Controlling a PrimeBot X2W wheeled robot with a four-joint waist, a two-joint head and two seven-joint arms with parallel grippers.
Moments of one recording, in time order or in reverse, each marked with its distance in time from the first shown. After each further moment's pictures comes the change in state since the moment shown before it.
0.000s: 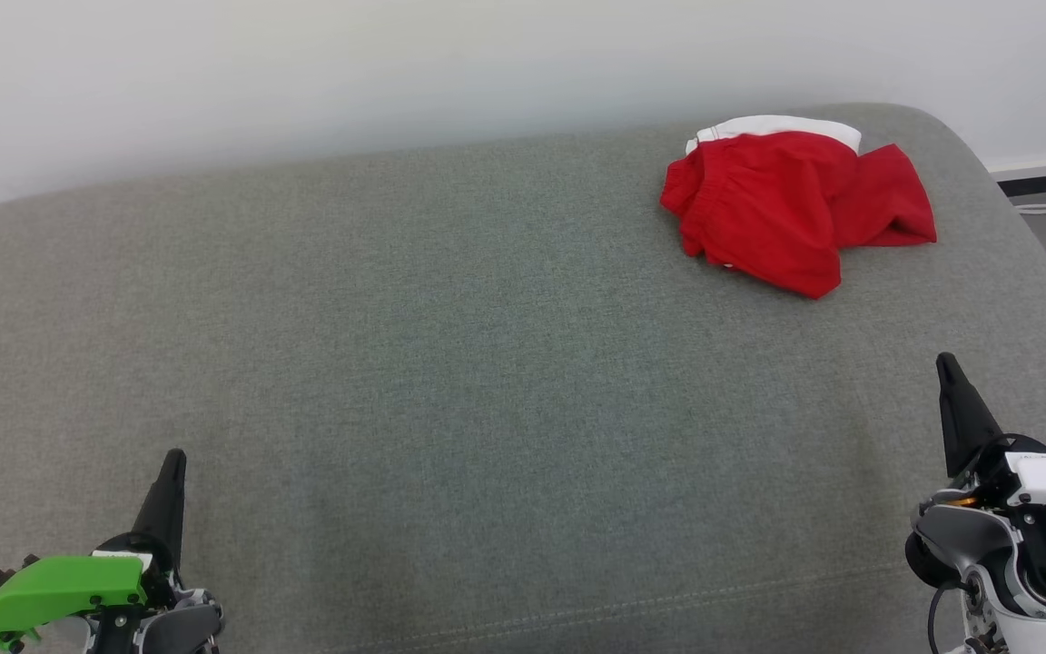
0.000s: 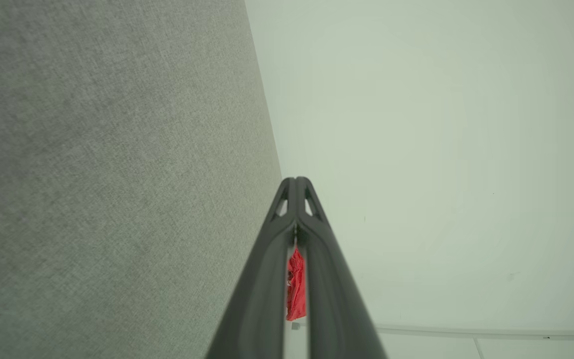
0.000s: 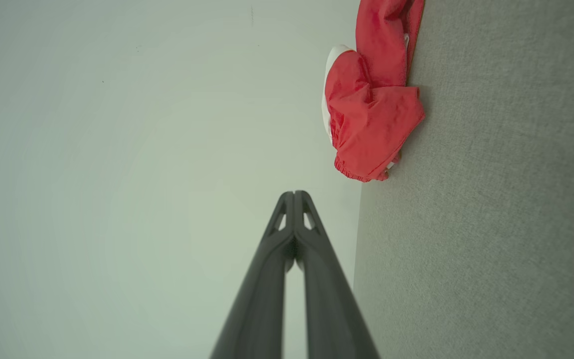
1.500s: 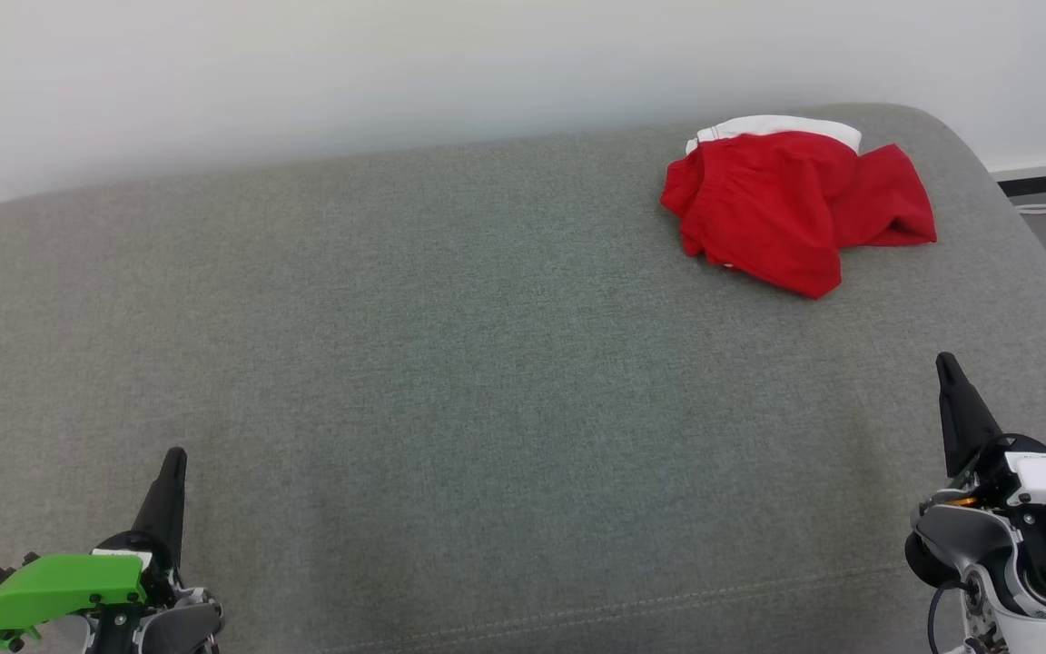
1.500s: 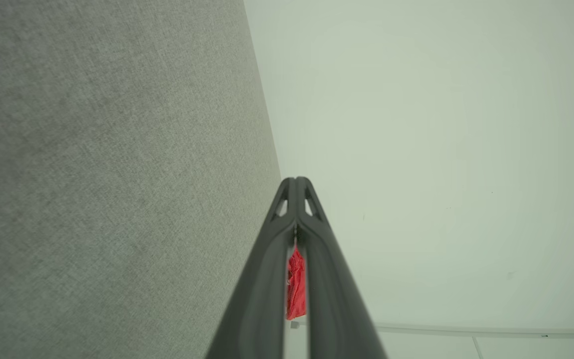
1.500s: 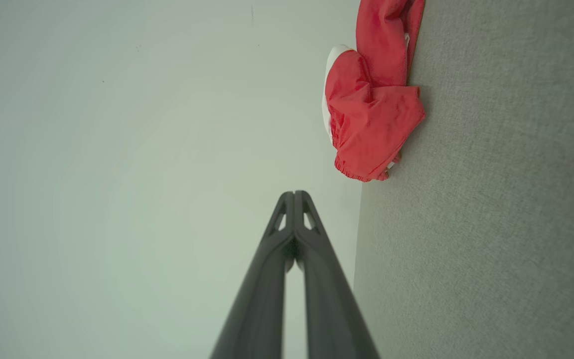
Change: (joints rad) left arm -0.002 -0.001 0.003 0.000 0.001 0.000 0.007; right arm 0.000 0.000 0.001 -0.001 0.001 0.000 0.000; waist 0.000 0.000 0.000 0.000
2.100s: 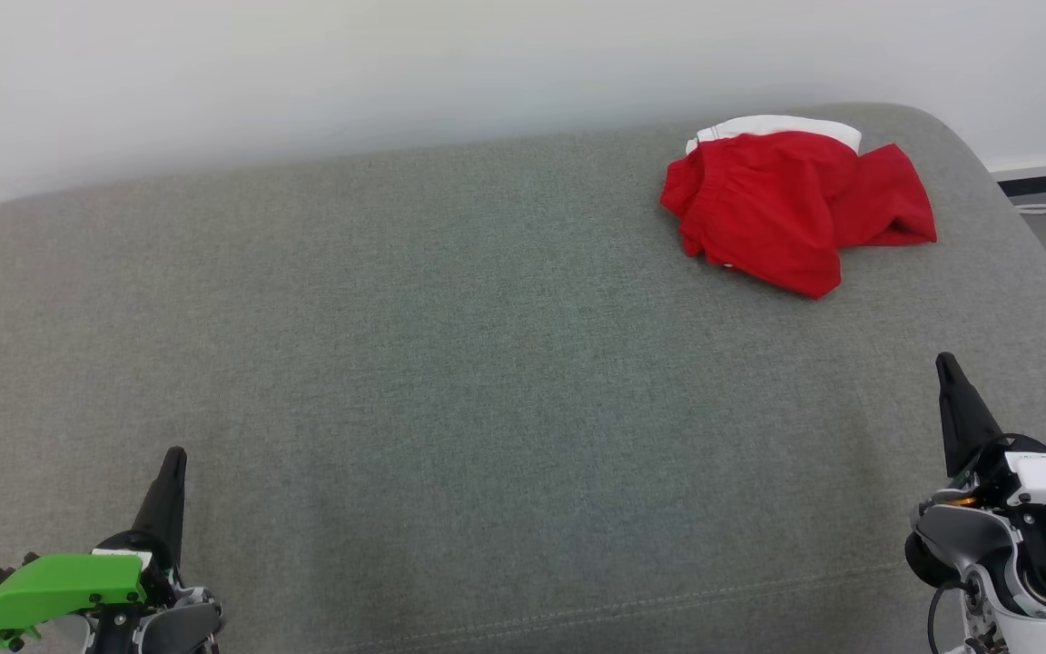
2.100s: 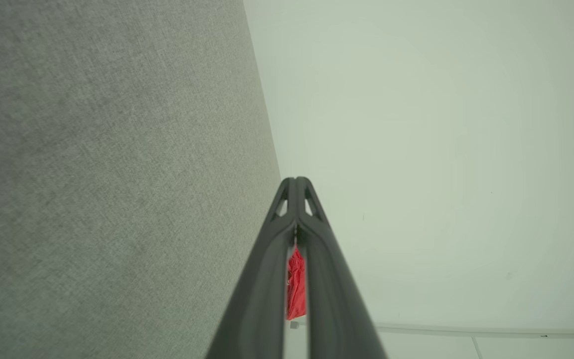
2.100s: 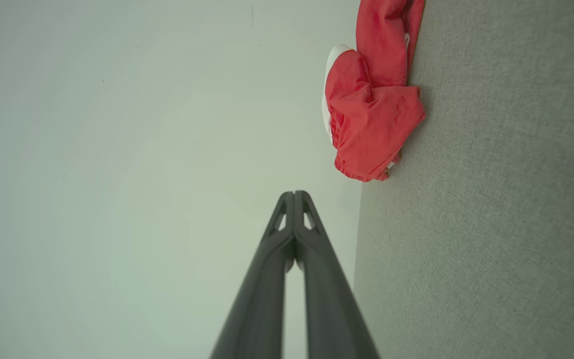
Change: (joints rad) left arm 0.000 -0.001 0.001 -0.001 0.000 0.000 0.000; right arm 0.000 0.000 0.000 0.000 0.000 0.000 0.000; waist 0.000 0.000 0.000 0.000
